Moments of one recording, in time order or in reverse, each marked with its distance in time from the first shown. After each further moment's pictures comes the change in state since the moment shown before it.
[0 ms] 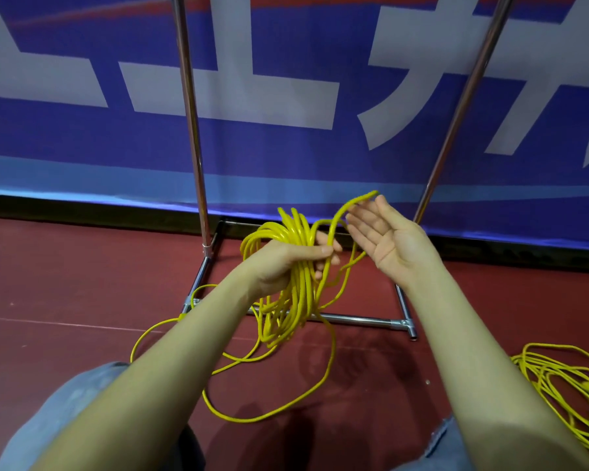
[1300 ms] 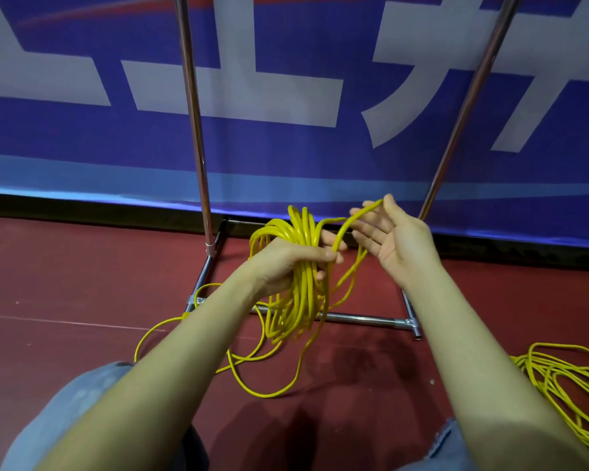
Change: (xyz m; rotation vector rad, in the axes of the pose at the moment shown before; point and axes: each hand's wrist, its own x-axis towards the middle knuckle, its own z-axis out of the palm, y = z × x) left_hand -0.001 0.001 0.000 0.005 0.013 0.003; right_hand 0.002 0.004 0.005 -0.089 0.085 -0.055
